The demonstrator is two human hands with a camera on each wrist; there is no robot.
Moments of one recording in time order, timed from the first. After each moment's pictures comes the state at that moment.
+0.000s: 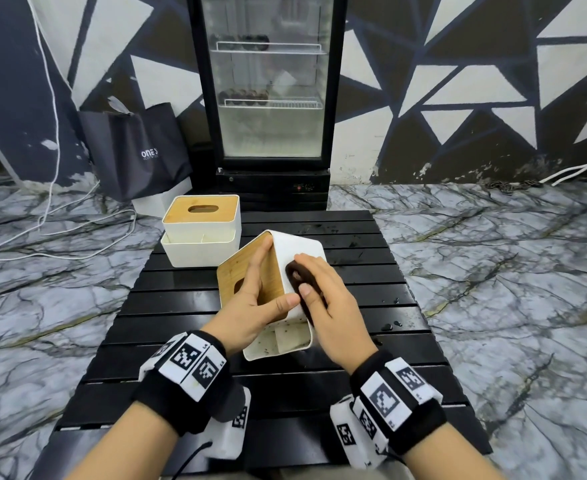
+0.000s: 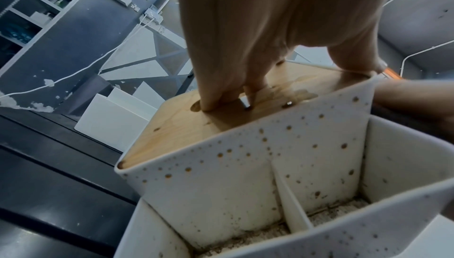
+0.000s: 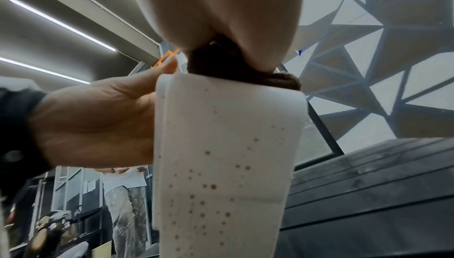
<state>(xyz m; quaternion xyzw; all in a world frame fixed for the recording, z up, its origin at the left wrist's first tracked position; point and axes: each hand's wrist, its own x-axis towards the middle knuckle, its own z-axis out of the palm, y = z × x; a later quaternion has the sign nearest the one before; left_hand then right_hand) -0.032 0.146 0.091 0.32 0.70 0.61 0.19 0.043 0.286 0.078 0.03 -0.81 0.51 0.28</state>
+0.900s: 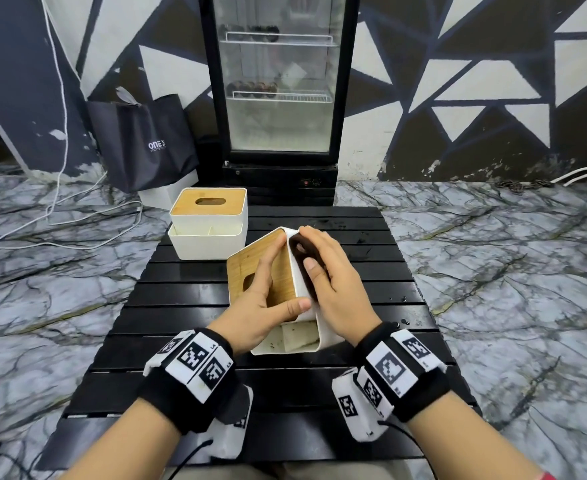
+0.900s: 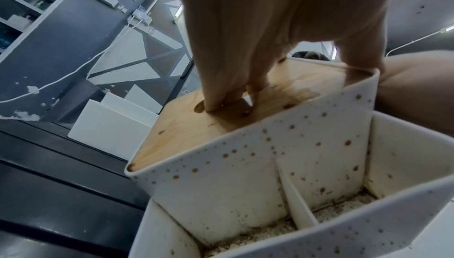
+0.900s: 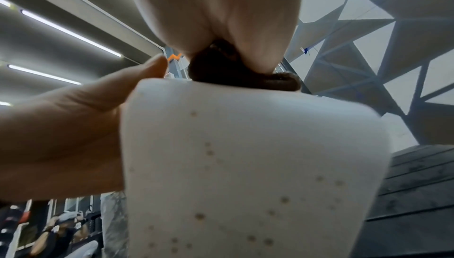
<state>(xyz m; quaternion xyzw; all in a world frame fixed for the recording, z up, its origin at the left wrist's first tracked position) -0.027 0.143 0.088 0.37 0.69 0.60 0.18 0.022 0.291 0.093 0.05 -0.82 0.49 0.28</state>
